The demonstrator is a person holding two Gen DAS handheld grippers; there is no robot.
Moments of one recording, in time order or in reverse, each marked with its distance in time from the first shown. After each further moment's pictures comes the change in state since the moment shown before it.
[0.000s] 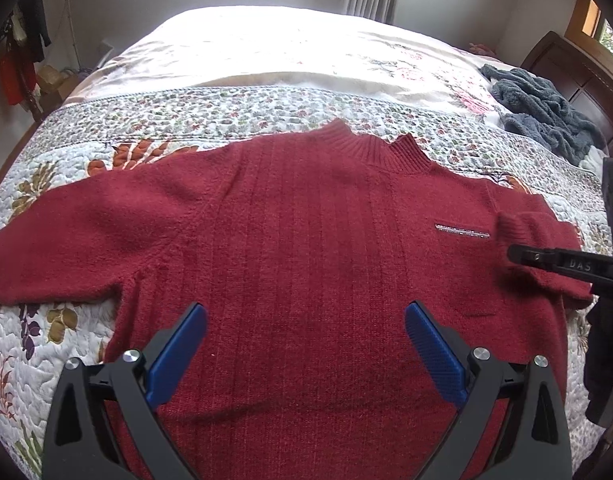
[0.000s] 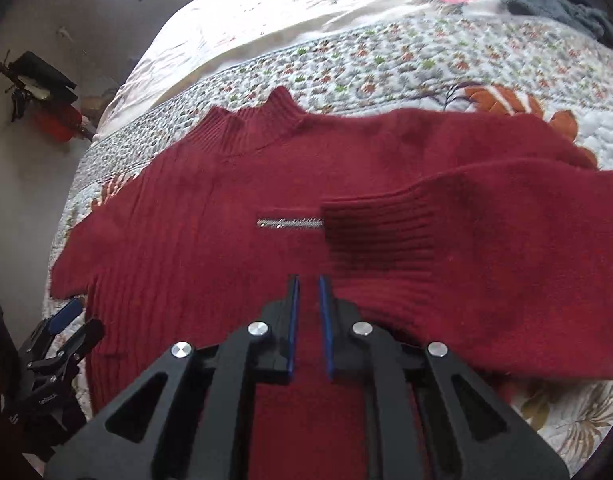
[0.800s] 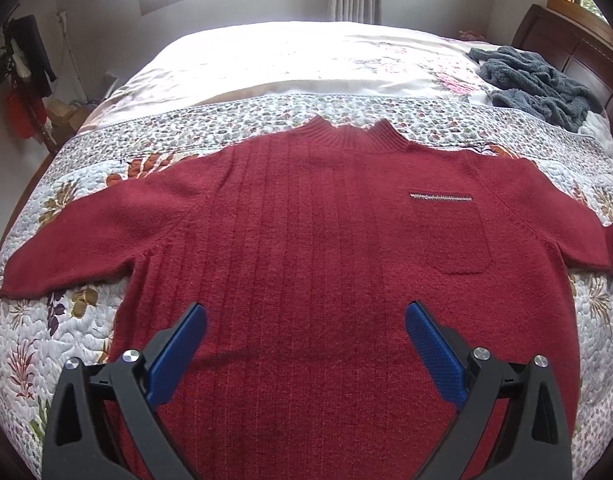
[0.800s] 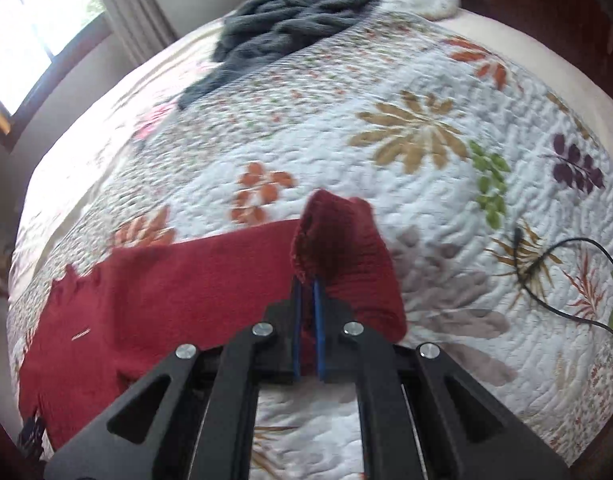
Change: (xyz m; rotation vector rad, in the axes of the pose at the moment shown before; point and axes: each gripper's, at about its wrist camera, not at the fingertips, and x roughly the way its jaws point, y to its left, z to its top) left arm -0.030 -0.038 -0.038 0.078 -0.056 0.116; right arm -0.198 -0.251 -0.056 0.377 -0.324 -0.370
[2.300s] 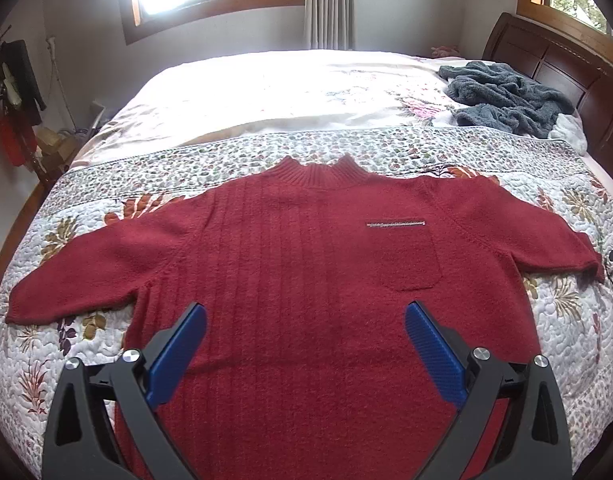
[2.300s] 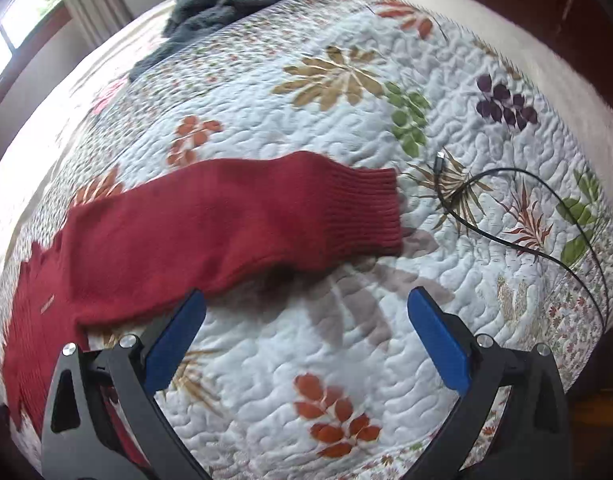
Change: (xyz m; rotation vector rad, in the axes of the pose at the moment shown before) left arm -0.049 -0.030 0.010 0.067 -0.087 -0.056; right arm -0.017 -0.080 -0.043 0.146 0.141 -0.238
